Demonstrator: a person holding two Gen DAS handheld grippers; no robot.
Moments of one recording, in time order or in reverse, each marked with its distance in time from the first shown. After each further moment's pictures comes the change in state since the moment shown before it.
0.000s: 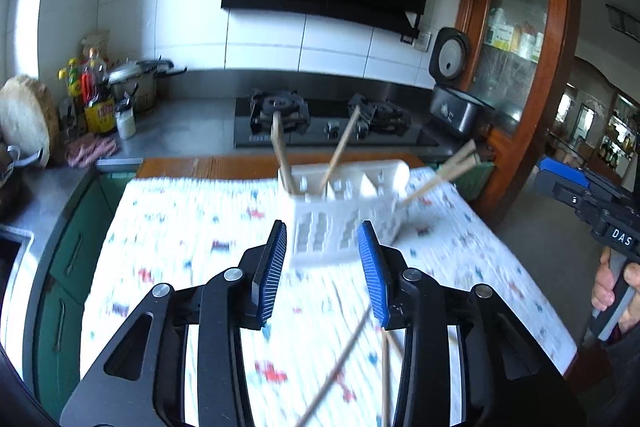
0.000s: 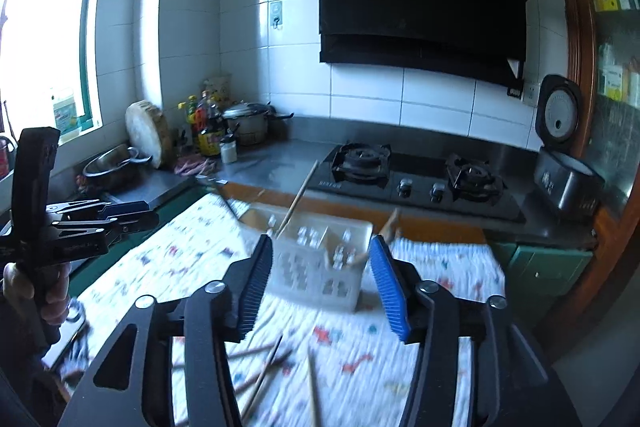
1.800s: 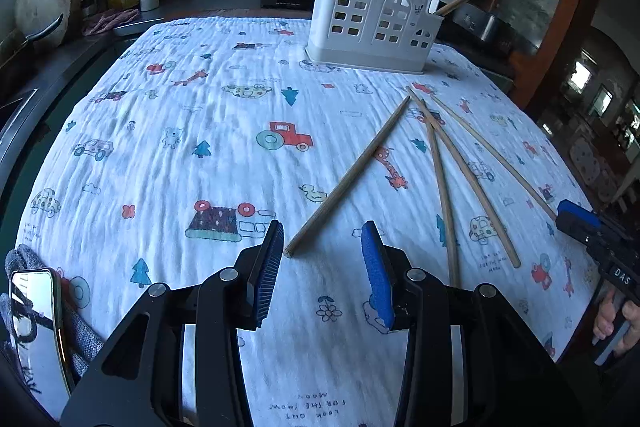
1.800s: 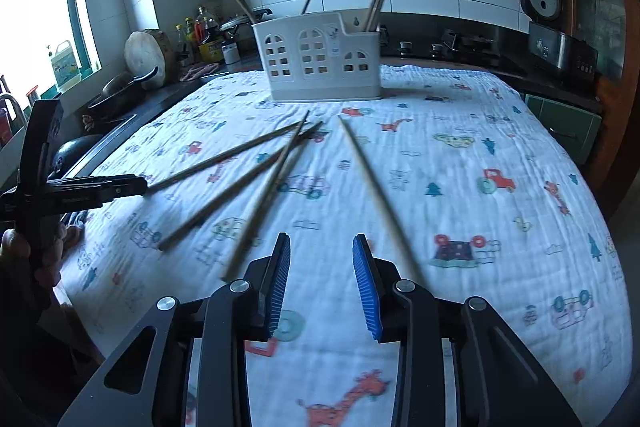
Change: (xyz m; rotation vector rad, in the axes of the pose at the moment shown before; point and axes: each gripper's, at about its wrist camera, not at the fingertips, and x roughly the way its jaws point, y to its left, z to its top) left arm 0.005 0.031 -0.194 -0.072 0.251 0.039; right arm -0.022 0.051 -0.229 0.149 0.233 0.032
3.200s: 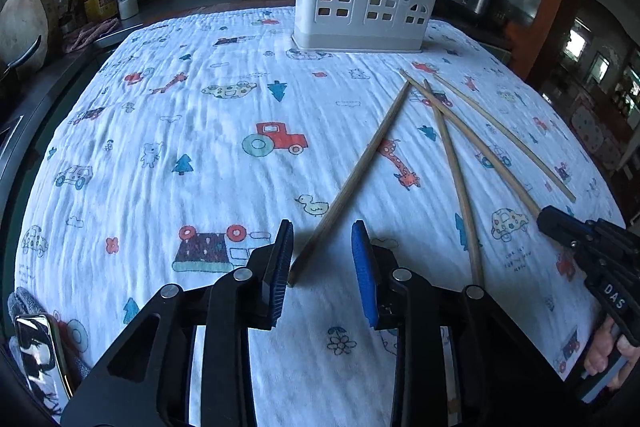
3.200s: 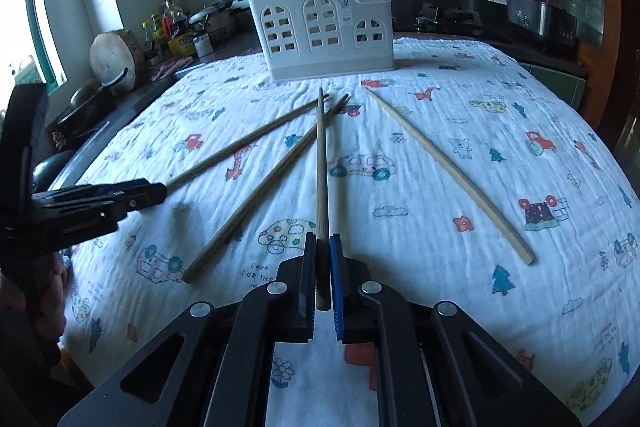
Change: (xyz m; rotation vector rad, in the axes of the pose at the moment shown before) left arm 0.032 -0.005 0.012 0.103 0.063 0.017; right arm 0.040 0.050 0.003 0.116 0.028 -0.107
